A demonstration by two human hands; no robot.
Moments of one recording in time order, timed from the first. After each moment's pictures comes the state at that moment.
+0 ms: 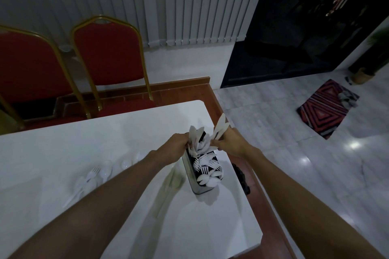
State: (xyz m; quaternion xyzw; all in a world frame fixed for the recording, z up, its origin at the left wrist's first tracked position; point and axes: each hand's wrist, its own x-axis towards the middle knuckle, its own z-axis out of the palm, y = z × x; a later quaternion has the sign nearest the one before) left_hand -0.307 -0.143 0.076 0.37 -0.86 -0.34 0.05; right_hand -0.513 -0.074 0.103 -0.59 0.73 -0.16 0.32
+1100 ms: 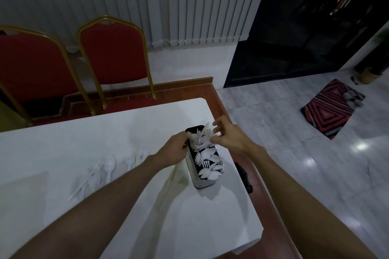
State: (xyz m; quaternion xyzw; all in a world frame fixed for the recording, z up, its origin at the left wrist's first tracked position) left_hand -0.293 -0.118 0.077 0.39 -0.81 -0.42 0.11; right_hand -0.508 -0.058 0.114 -0.55 0.71 -0.23 0.38
